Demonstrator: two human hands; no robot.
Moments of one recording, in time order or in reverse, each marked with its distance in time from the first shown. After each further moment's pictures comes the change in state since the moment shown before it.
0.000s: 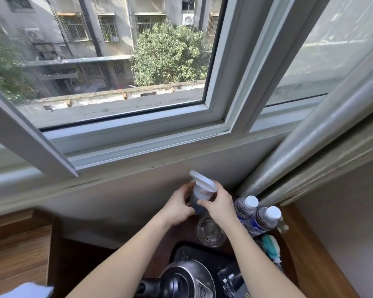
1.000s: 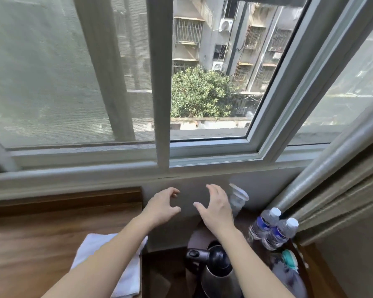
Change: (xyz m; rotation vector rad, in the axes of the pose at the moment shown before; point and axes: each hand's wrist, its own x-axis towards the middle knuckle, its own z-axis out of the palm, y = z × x) left_hand -0.216 0.038 -0.140 0.600 0.414 0.071; right_hand -0.148 -0.164 0.053 -0.357 0.012 -0.344
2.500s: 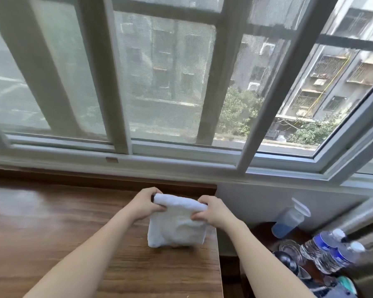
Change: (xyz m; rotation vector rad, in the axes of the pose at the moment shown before) left_hand -0.164 -0.194 -0.182 -0.344 0.116 -0.170; right_hand -0.066 -0.208 0.094 0.020 -0.510 -0.111
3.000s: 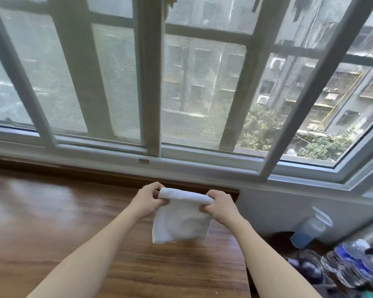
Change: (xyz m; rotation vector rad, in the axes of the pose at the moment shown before) left_hand -0.053 -0.027 -0.072 -0.085 0.120 0.052; right_hand -0.016 -0.078 0.036 0.016 0.167 -0.044
